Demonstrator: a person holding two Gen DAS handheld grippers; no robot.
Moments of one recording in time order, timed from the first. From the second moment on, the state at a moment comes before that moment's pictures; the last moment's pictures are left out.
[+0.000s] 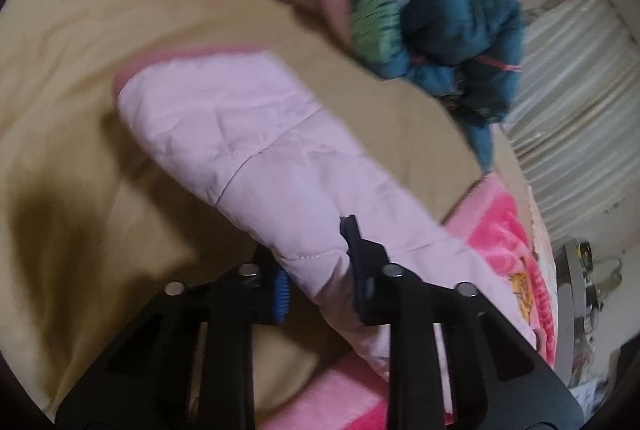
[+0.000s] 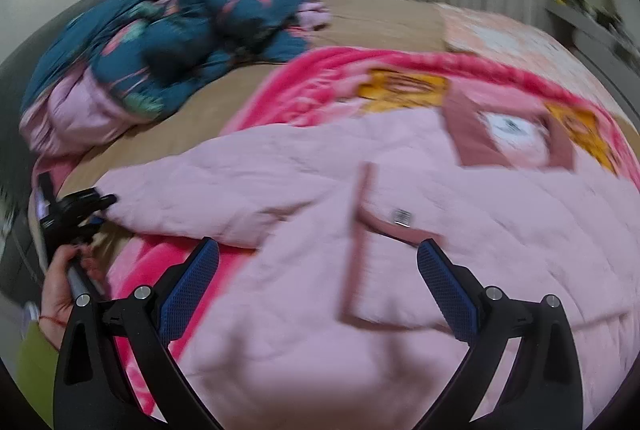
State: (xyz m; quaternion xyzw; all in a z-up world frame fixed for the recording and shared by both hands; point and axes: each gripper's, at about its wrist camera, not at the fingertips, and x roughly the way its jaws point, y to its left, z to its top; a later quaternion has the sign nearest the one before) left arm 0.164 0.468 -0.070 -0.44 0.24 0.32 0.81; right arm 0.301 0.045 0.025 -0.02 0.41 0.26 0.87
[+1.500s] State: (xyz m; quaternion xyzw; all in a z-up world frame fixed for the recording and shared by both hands) left arm 0.152 0.246 0.137 -0.23 0.11 0.14 0.96; right arm 0.241 -0.154 0.065 0.09 0.35 0.19 0.91
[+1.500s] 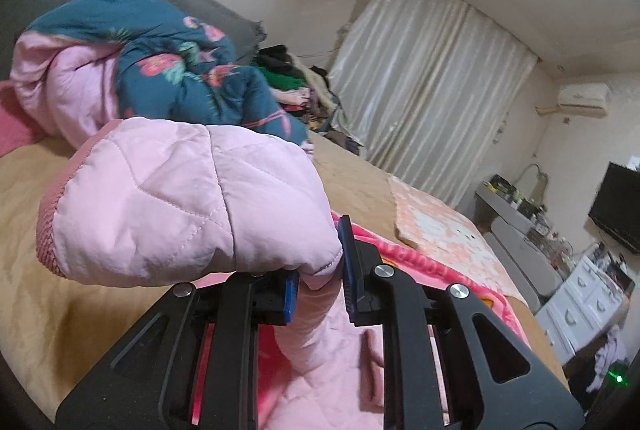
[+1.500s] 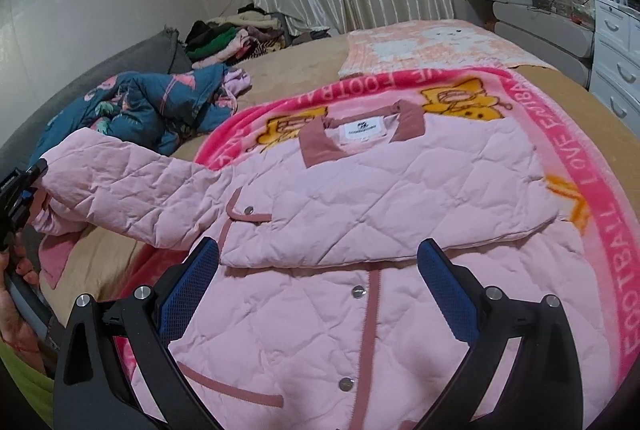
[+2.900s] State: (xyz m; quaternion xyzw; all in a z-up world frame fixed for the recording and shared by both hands) left arm 0.260 -0.008 0.077 -0.03 0.28 -0.07 0.96; right arm 0.222 -0.327 0.023 0.23 0.35 0.09 0.90
